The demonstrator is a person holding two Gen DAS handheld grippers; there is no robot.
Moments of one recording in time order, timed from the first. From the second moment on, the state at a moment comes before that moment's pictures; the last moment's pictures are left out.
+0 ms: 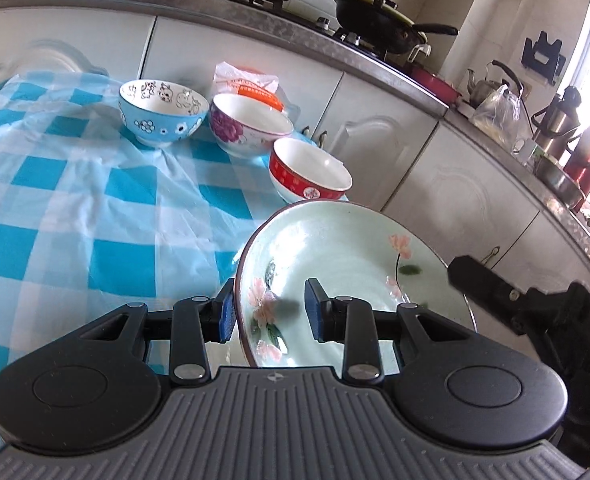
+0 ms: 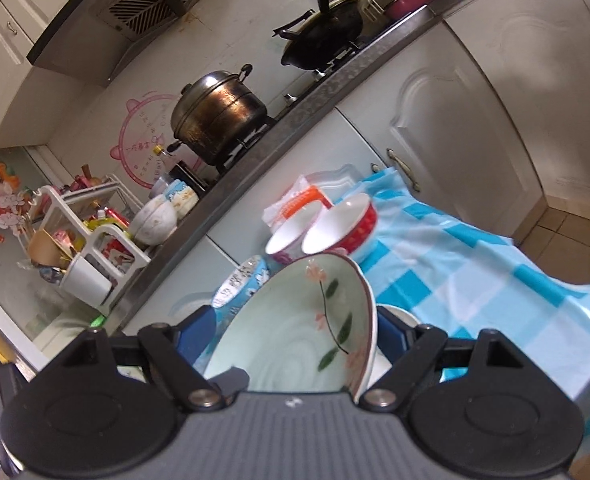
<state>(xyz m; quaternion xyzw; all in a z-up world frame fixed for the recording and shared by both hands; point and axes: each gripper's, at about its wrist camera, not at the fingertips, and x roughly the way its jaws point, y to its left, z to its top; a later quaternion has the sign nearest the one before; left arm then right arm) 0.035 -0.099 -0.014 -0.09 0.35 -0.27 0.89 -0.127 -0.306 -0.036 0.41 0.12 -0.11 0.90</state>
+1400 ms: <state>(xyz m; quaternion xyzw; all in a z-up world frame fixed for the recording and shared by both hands) 0.016 -0.103 -0.029 -0.09 0.34 -0.24 0.90 -0.132 -0.302 -0.062 0.34 0.14 -0.10 0.92</state>
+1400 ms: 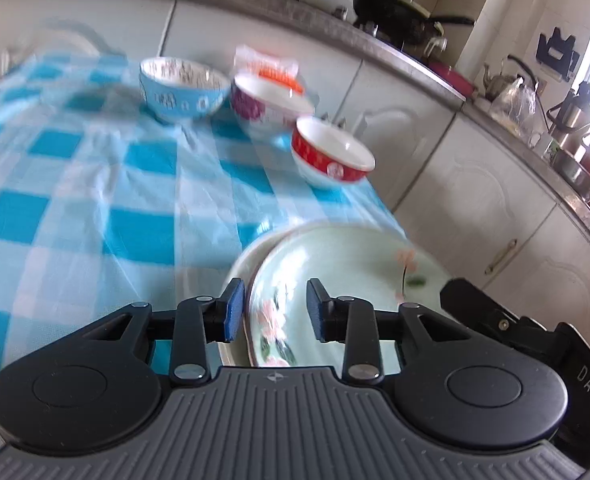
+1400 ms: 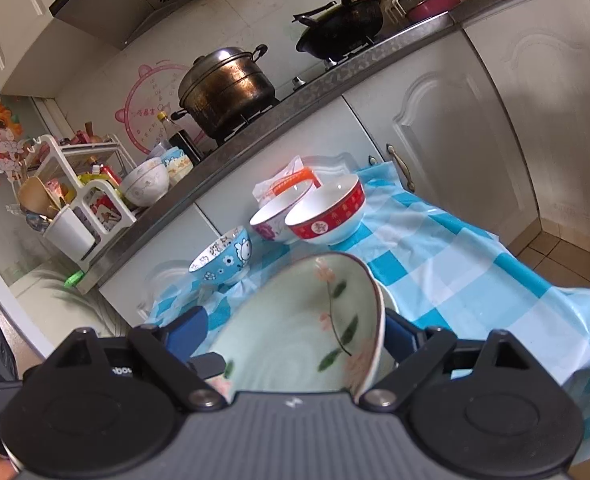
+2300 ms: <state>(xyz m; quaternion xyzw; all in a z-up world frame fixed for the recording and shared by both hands) 0.024 -0.078 -0.022 -0.09 0.33 -0.19 0.92 -0.144 -0.319 -0.066 0.33 0.11 -0.16 0.92</state>
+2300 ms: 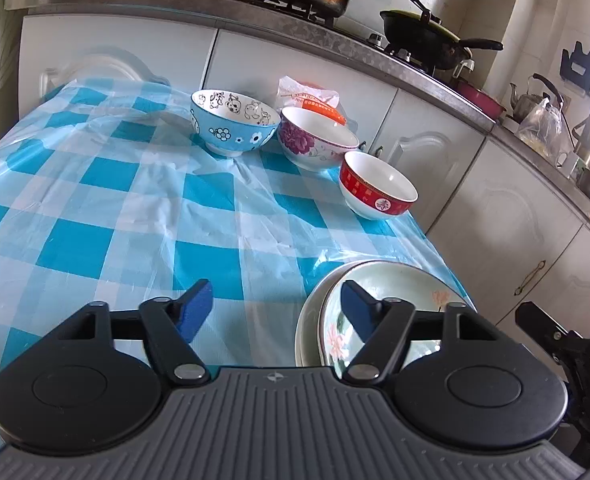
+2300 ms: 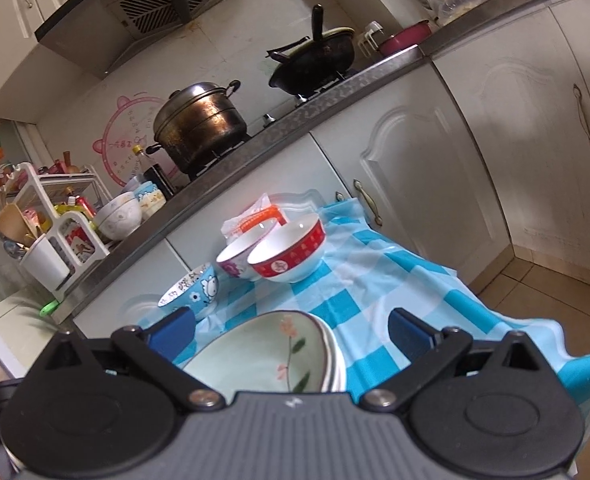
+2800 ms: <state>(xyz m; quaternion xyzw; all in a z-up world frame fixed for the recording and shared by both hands) 0.018 -0.071 -0.022 -0.07 0.36 -0.14 0.92 -0.148 -0.333 -0.076 0.35 0.15 -0.22 0.90</state>
